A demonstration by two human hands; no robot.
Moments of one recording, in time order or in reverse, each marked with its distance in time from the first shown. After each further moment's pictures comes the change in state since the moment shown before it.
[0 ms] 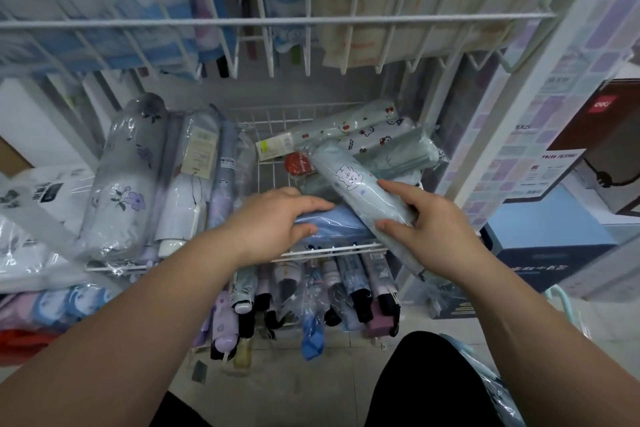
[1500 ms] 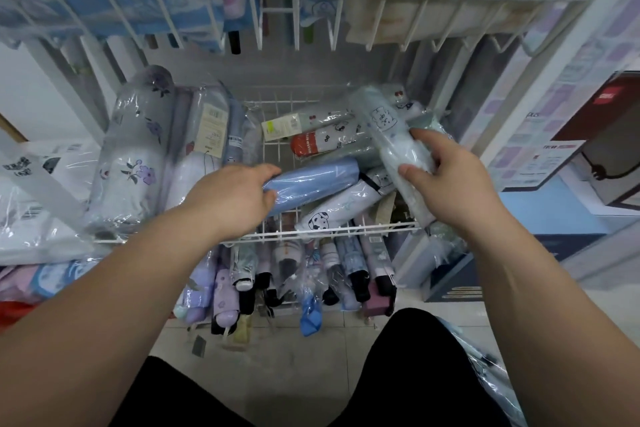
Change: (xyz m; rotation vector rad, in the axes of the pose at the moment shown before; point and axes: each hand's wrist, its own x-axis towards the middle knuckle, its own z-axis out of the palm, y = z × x) left_hand -0.028 -0.019 -0.020 0.122 0.088 -0.281; right_hand 0.015 -0.028 -0.025 -0.074 0.159 0.105
